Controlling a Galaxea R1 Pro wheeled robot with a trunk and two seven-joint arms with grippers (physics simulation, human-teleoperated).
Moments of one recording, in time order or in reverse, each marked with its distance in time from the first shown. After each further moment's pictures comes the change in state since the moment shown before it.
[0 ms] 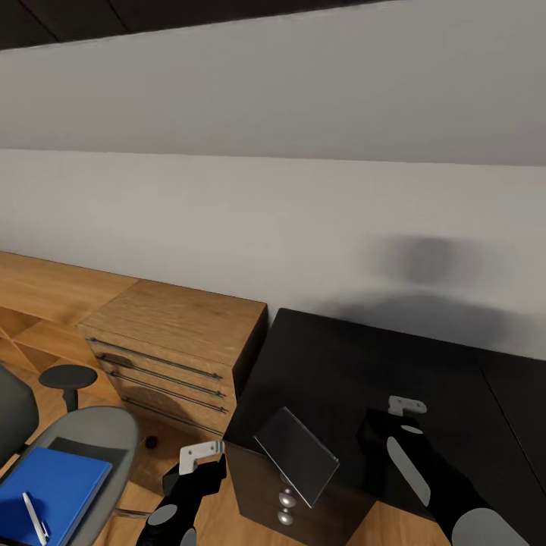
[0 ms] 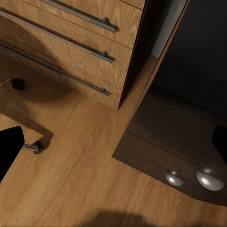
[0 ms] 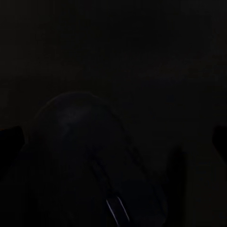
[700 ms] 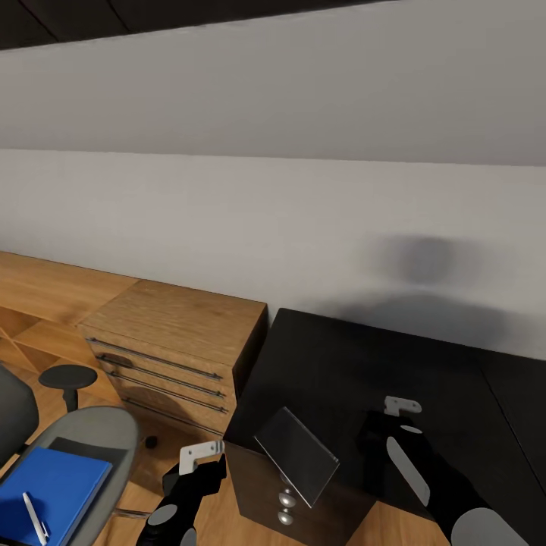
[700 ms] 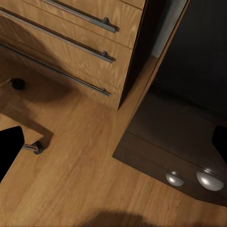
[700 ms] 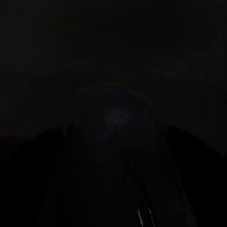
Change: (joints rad) left arm 0.000 0.000 0.000 0.000 0.000 0.000 0.000; right arm 0.000 0.002 -0.001 0.000 -0.005 0.023 0.057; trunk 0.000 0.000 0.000
